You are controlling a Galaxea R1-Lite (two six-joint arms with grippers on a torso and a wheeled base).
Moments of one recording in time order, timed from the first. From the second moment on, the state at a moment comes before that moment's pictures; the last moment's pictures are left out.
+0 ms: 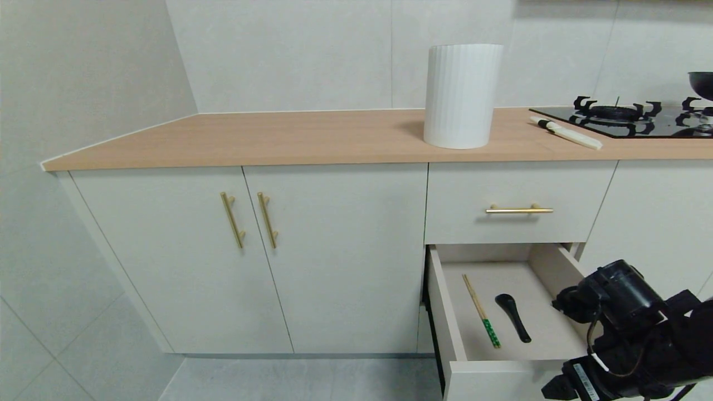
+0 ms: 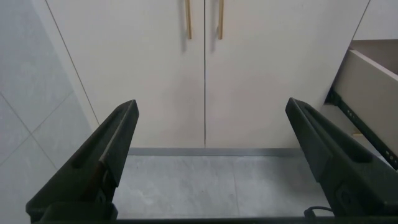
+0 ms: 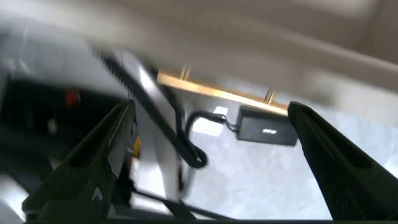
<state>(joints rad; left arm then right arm) 0.00 0.00 0.00 0.00 0.01 0.00 0.35 1.69 -0.63 0.13 -0.07 0.15</state>
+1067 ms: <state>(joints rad) 0.00 0.00 0.00 0.00 0.01 0.00 0.30 1.87 -0.71 -0.14 -0.16 0.24</state>
